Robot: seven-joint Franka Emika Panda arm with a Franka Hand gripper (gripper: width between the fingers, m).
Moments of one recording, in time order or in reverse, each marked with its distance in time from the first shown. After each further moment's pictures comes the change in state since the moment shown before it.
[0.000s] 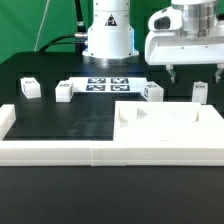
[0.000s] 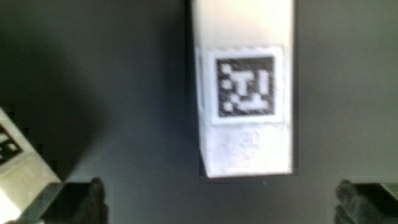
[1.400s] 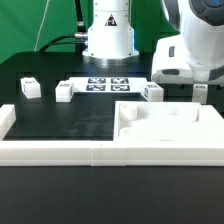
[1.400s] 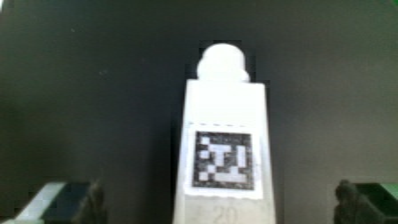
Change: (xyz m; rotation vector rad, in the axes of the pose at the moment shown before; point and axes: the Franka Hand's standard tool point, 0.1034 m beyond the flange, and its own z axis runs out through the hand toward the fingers) arm -0.010 -0.010 0.025 -0.049 -0.638 -0.022
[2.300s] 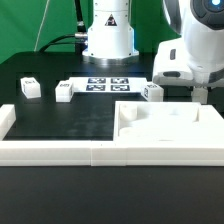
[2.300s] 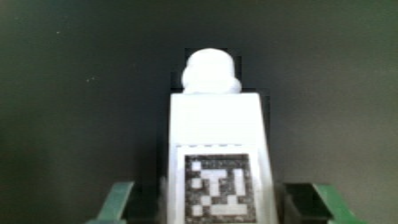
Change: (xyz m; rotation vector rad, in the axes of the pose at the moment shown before) arm -0.002 0.001 0.009 -0.007 -0.008 0.011
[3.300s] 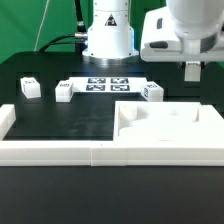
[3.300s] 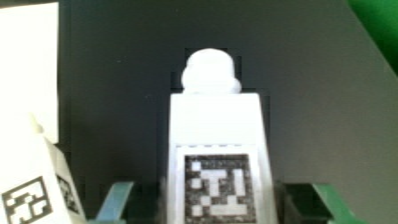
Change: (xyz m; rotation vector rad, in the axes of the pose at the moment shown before) arm -0.028 0.021 -0.066 0.041 0.030 0.001
